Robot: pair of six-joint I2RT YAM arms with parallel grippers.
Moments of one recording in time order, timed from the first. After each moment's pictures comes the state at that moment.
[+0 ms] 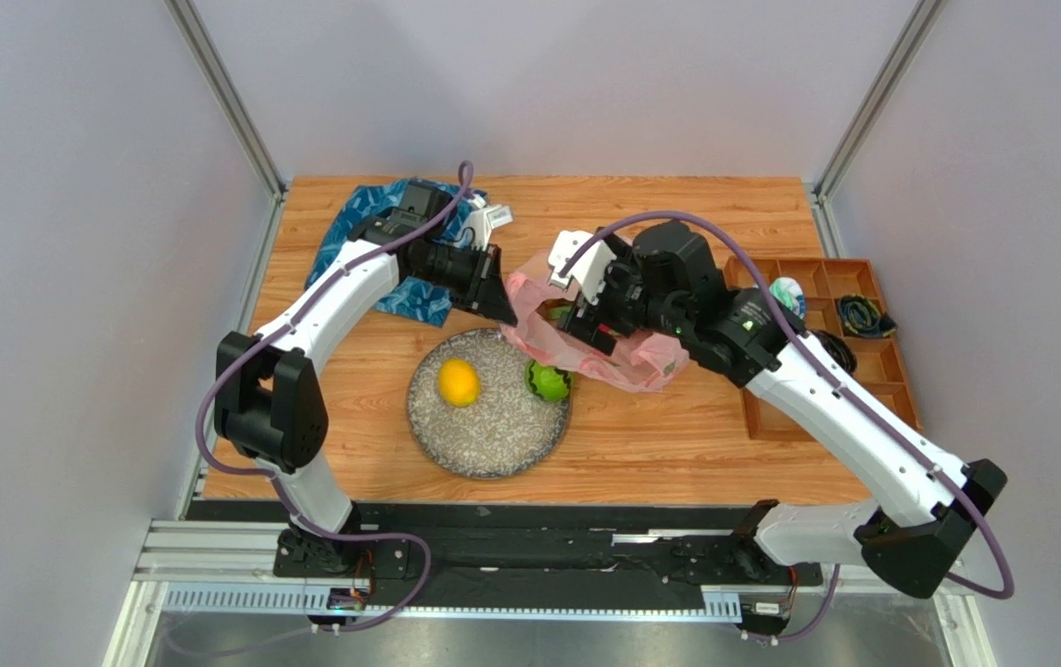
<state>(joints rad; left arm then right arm) -0.37 1.72 1.50 -0.80 0.88 -0.03 0.81 1.28 1.42 -0.65 -0.08 -0.50</state>
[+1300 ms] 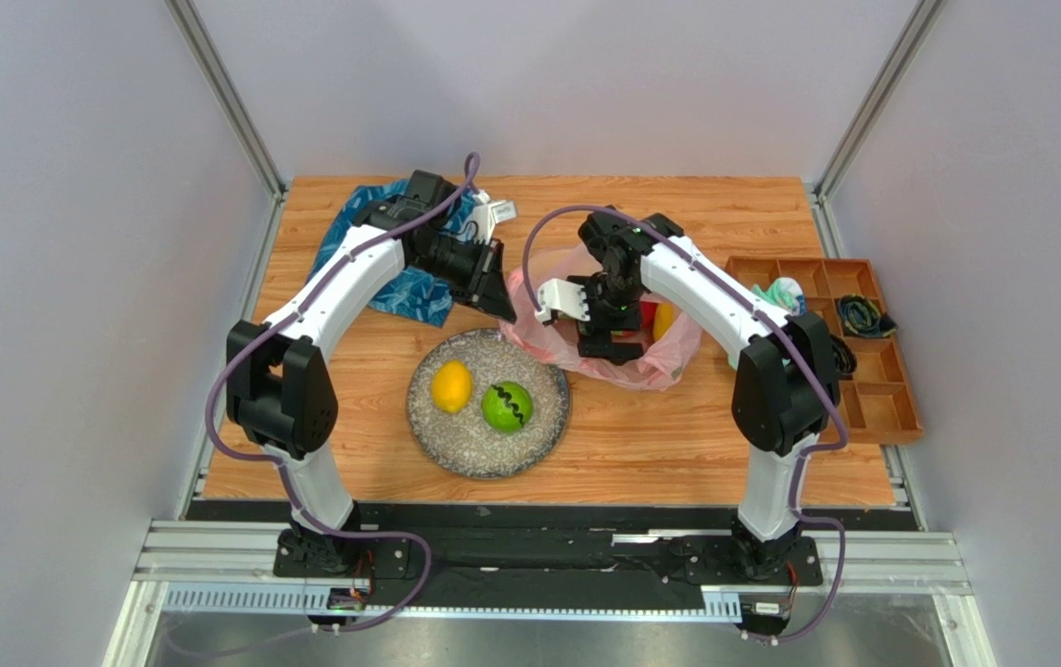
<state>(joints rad) -0.37 1.79 1.62 -0.95 0.87 0.03 0.54 1.89 1.68 -1.18 -0.20 -1.14</state>
